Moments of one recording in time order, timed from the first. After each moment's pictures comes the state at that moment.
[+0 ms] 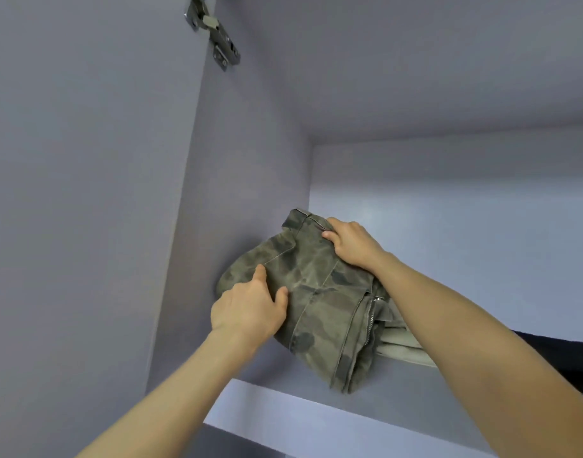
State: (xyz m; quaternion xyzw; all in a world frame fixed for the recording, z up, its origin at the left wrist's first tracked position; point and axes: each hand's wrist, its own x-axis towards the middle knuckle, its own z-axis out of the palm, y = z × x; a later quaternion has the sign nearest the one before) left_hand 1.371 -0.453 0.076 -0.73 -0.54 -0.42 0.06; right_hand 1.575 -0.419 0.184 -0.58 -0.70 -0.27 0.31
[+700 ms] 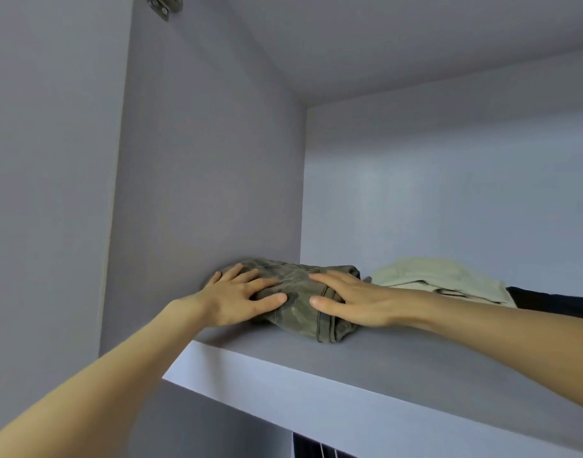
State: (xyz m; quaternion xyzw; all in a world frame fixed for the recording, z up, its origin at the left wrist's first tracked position) left_hand 1.389 -0.413 0.051 -0.86 -0.47 -0.17 0.04; right_hand 1.618 -0.488 0.069 -0.62 -0.78 -0.03 0.10
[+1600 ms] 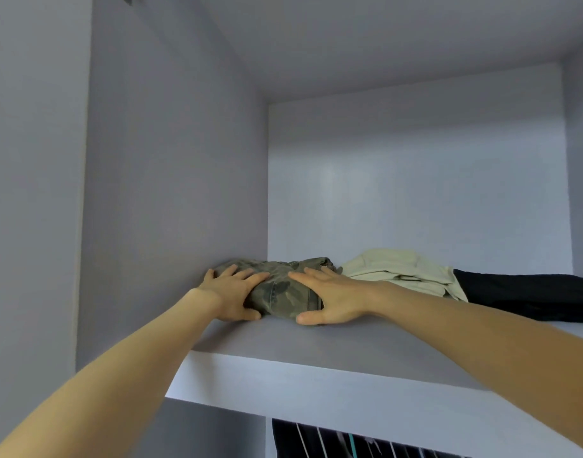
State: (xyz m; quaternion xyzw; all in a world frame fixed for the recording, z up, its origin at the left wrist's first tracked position) left_hand 1.414 -0.377 0.059 -0.89 -0.41 -0.07 0.18; right_hand 1.601 -0.488 0.067 -0.68 -0.73 -0.08 0.02
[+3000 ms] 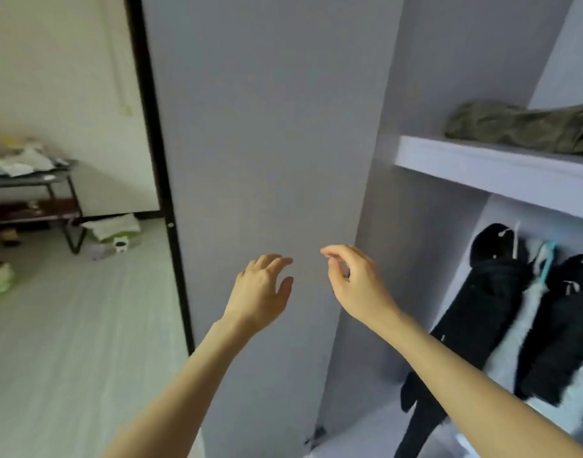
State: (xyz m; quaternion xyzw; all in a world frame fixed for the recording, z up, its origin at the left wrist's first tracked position) left_hand 1.195 -0.760 -0.198 -0.64 -0.70 -0.33 0.02; right_hand 1.359 -0.710 -0.164 -0.36 -0.83 0.18 0.39
